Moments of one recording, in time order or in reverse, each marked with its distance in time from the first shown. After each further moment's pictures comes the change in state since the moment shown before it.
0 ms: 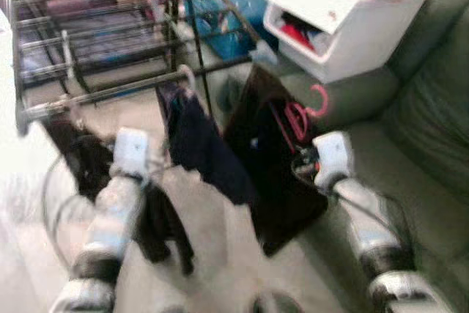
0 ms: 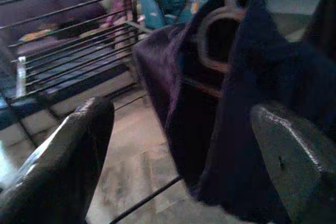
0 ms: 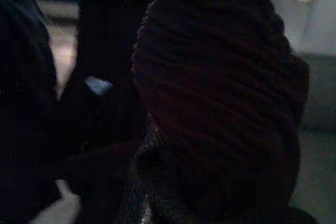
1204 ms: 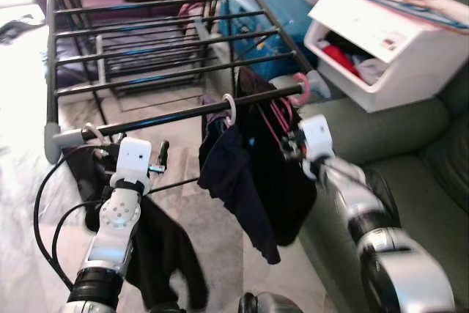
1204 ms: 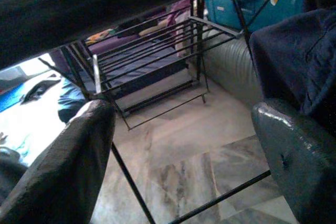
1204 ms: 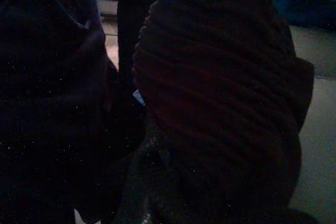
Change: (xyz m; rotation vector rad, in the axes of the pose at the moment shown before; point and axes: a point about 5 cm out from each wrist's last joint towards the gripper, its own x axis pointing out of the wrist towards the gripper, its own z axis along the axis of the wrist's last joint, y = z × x) left arm -0.021 0.017 0.001 0.090 -0.008 0.122; right arm 0.044 0.021 0.039 0.050 0.041 0.133
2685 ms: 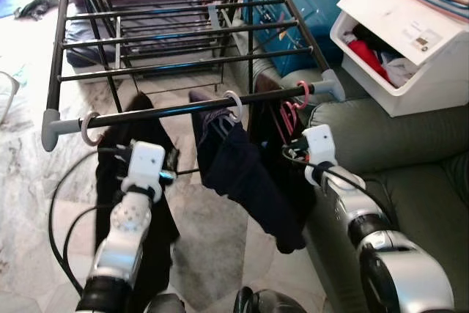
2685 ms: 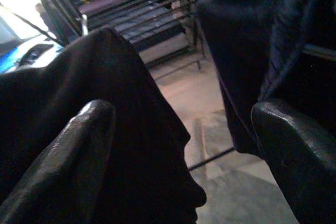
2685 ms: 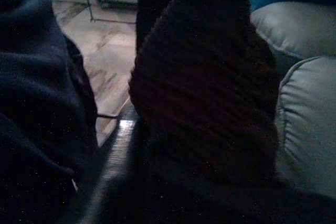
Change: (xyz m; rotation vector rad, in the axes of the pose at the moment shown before) left arm -0.008 -0.023 -0.004 -0.009 0.084 -0.081; right arm -0.011 -0.005 -0.026 0.018 -0.017 -0.077
